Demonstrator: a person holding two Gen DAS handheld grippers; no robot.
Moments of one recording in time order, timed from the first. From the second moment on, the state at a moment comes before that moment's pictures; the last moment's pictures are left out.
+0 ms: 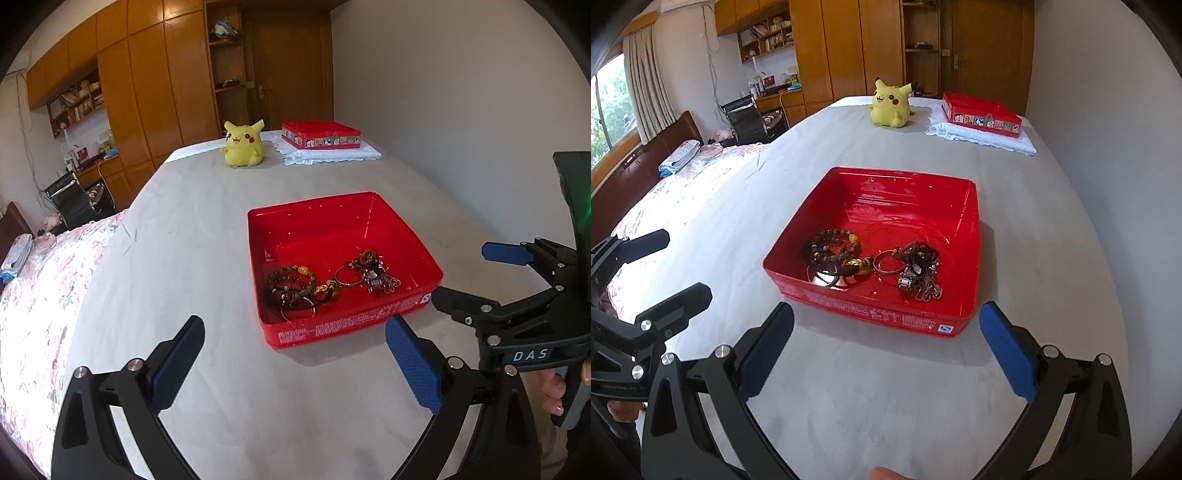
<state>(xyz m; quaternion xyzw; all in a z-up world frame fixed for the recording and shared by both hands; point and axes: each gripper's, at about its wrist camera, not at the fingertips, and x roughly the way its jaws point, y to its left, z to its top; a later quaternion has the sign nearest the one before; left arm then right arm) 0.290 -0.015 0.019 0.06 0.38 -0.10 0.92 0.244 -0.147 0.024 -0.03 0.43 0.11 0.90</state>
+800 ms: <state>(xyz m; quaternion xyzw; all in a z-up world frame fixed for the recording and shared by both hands) 0.304 -0.023 0.014 0.06 0.39 -0.10 0.91 0.258 -0.152 0.015 -0.03 0.44 0.11 0.89</state>
